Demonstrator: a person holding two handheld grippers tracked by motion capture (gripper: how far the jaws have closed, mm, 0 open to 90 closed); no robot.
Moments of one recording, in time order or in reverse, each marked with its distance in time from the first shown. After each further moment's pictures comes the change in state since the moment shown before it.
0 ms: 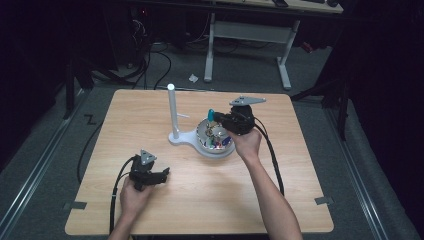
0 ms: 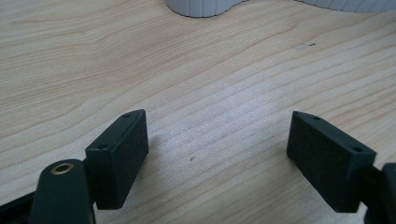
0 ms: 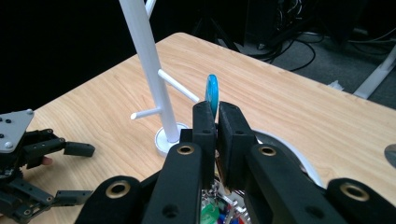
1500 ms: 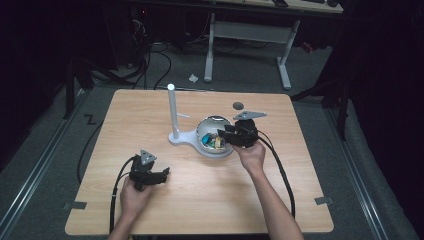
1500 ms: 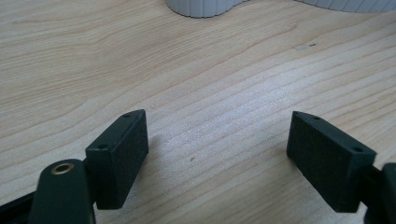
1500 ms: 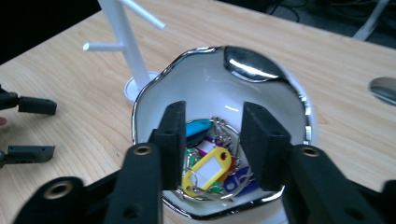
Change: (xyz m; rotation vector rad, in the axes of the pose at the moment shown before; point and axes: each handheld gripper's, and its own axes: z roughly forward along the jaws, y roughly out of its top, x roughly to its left) left arm 0.000 0.000 0.000 0.000 0.000 -0.004; right arm -0.011 -0.048 0.005 0.104 -0.082 0.038
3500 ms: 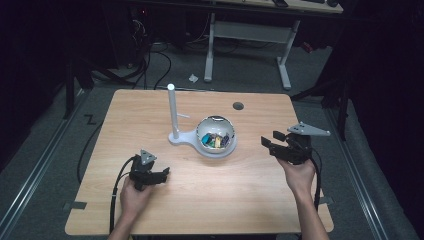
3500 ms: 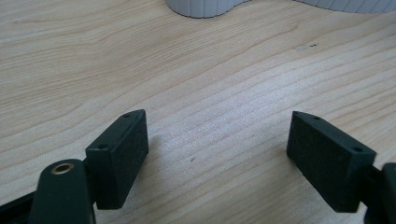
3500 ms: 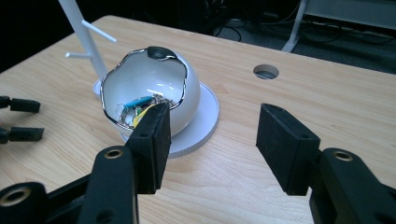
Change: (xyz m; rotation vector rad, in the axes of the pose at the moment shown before) left arm 0.000 0.000 0.000 0.000 -0.001 0.002; right arm -0.026 -0.039 -0.138 -0.106 -0.170 0.071
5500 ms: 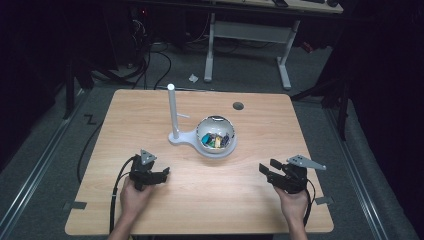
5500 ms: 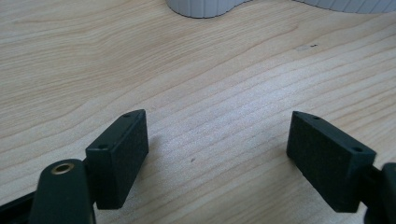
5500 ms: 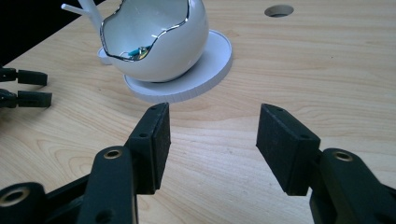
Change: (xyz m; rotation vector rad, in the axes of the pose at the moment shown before) left arm 0.000 0.000 0.000 -0.002 0.002 -0.001; right arm 0.008 -0.092 0.005 0.001 0.035 0.136
